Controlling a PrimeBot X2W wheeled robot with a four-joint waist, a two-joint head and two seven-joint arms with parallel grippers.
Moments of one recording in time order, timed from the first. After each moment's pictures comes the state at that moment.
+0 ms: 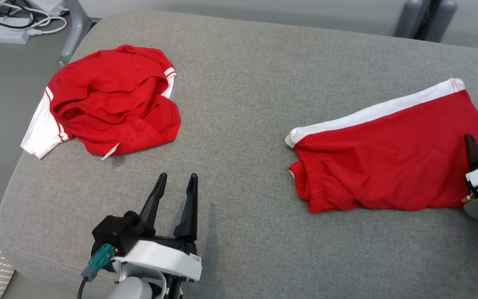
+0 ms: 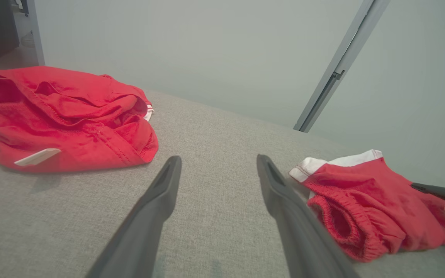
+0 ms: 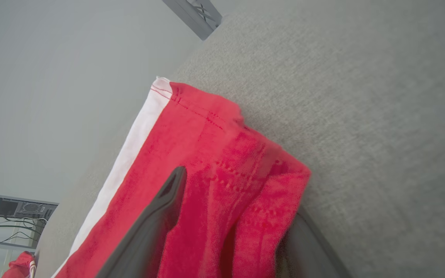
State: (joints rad) left arm -0.14 0.05 -0.33 0.19 -0.49 0.04 -0.26; right arm -0.65 -0.25 -0.07 1.00 0.91 0.13 0.03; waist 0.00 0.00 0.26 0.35
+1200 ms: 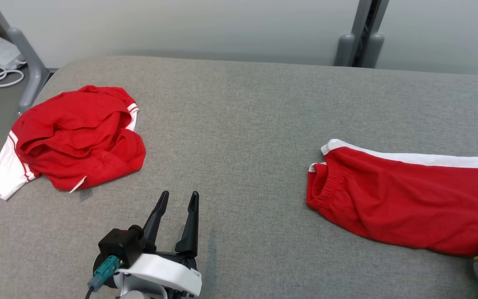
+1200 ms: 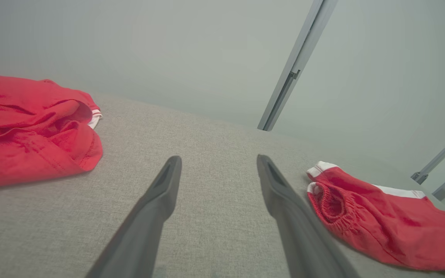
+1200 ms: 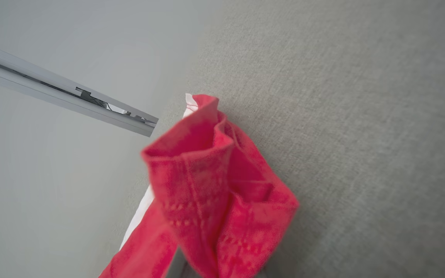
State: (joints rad) left arm -0.11 0.05 -0.34 0.24 -0.48 0.04 -0.26; right arm -0.38 -0.25 -0.13 0.91 1.21 0.13 -0.20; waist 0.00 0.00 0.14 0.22
